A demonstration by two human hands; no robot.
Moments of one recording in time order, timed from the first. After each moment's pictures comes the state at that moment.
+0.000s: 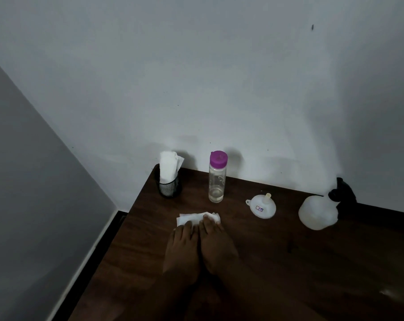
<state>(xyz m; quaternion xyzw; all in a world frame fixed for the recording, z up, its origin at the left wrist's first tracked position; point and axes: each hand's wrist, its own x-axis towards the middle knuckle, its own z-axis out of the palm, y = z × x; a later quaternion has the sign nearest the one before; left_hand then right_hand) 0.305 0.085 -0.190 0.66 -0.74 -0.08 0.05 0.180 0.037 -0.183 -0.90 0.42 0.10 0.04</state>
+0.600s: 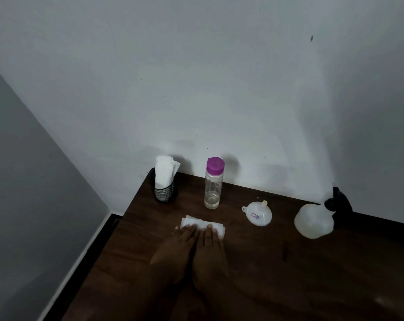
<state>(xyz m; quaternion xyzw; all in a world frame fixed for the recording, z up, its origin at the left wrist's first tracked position) 0.332 0.056 -0.189 0.52 -0.85 -0.09 0.00 0.199 0.055 -0.206 -0.77 0.61 0.03 0.17</state>
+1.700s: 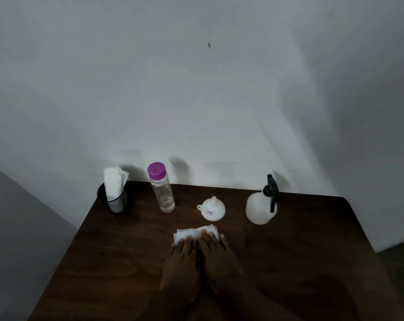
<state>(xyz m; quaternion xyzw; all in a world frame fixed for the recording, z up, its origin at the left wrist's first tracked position) 0.184 0.079 -0.194 0.61 -0.78 -0.13 -0.04 0.035 0.050 -0.202 -0.83 0.54 0.06 0.12</state>
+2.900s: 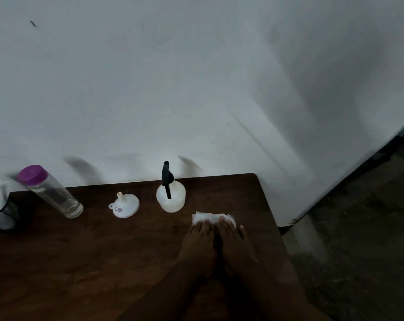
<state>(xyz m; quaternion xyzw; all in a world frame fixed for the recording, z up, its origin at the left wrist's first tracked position) -0.102 0.059 -0.181 0.44 -0.88 -0.15 -0.06 -0.247 0.094 -0.205 -0.69 0.70 0.06 0.17</state>
